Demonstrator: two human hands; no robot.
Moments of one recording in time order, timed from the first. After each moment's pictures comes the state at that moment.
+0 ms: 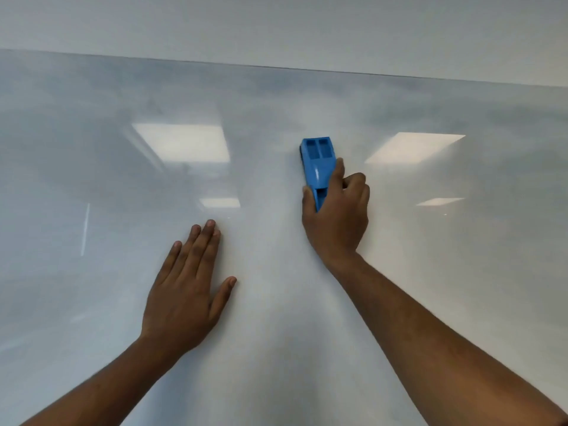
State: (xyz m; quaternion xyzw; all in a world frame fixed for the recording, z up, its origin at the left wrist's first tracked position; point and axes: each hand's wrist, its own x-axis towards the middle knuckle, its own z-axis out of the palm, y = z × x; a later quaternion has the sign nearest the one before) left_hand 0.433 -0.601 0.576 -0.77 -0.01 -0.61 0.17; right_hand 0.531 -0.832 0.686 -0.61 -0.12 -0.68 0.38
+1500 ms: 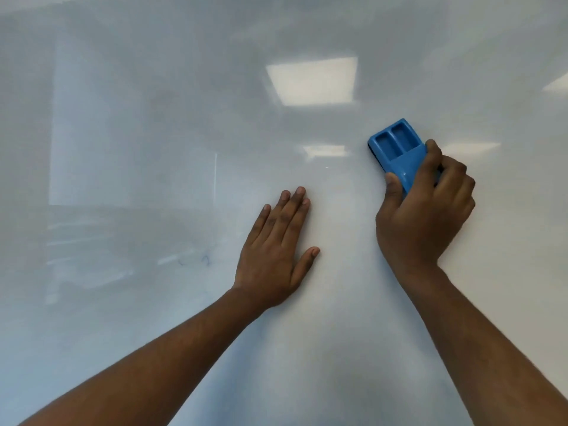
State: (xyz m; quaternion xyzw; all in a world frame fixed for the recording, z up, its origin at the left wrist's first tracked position) left_hand 0.310 -0.346 0.520 -0.77 -0.01 -0.61 0.17; right_hand 0.404 -0.548 0.592 -0.61 -0.15 -0.66 0.42
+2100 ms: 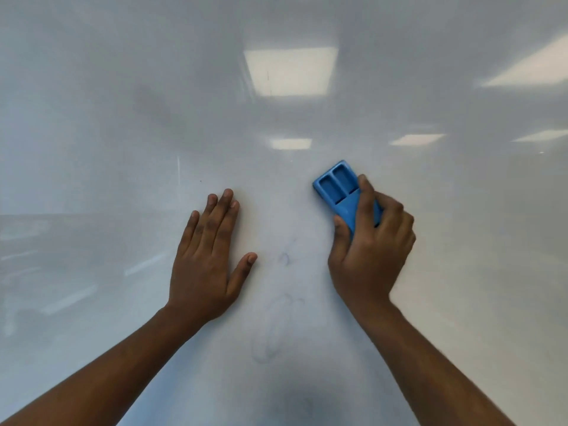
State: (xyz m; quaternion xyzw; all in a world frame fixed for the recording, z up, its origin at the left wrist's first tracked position) left_hand 0.213 -0.127 0.492 -0.76 0.02 -0.64 0.14; right_hand 0.314 -0.359 0.508 -0.61 -0.18 -0.68 0.36
